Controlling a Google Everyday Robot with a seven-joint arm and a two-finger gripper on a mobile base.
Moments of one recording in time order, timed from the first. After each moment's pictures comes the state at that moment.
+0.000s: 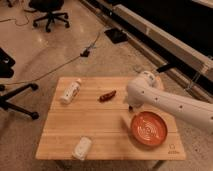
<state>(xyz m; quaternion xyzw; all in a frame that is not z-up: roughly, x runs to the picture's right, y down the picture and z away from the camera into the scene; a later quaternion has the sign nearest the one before) 0.140 0.086 0.814 -0.20 -0.09 -0.37 0.90</state>
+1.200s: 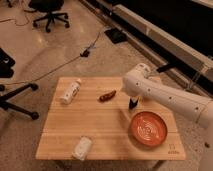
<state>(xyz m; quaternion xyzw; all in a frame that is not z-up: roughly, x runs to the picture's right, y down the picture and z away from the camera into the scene) 0.142 0.027 0.860 -0.15 -0.07 -0.39 0.91</state>
